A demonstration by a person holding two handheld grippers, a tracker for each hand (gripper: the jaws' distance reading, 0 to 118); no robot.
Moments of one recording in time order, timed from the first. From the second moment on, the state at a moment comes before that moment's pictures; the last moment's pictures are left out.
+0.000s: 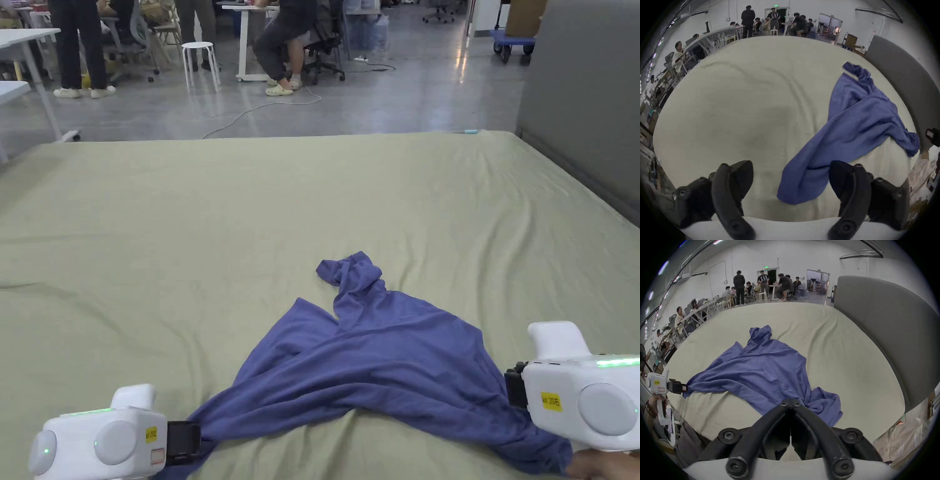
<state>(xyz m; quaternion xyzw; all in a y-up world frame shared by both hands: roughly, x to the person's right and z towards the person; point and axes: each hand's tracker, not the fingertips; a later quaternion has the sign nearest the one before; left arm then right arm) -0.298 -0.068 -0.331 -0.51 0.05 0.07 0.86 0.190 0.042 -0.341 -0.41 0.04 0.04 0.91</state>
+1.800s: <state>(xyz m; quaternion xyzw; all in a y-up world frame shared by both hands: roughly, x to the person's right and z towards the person) -0.303 0.422 -0.599 -0.13 0.00 0.05 0.99 0.193 0.467 -0.675 -0.18 0.02 0.09 0.98</state>
